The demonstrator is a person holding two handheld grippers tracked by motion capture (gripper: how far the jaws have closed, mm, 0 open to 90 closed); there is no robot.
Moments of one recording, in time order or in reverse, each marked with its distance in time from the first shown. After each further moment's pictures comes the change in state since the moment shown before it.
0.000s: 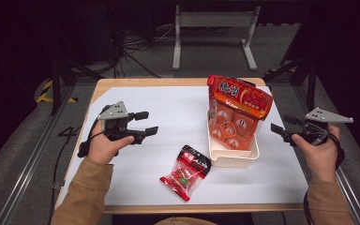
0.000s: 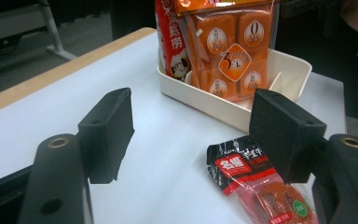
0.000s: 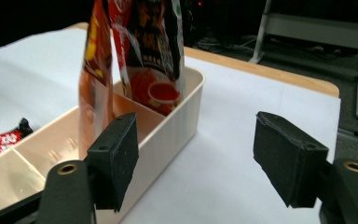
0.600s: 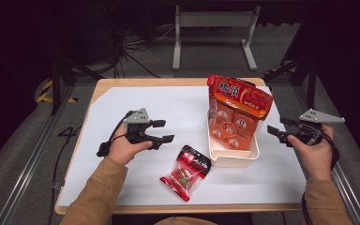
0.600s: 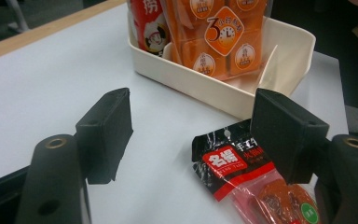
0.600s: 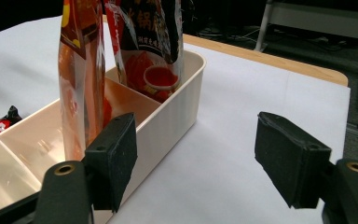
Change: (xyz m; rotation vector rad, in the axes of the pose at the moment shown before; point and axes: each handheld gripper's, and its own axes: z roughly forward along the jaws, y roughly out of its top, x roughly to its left) left arm -0.004 -0.017 0.056 0.077 -0.088 -0.013; right arm -0.003 -0.008 0.013 0.028 0.012 -0.003
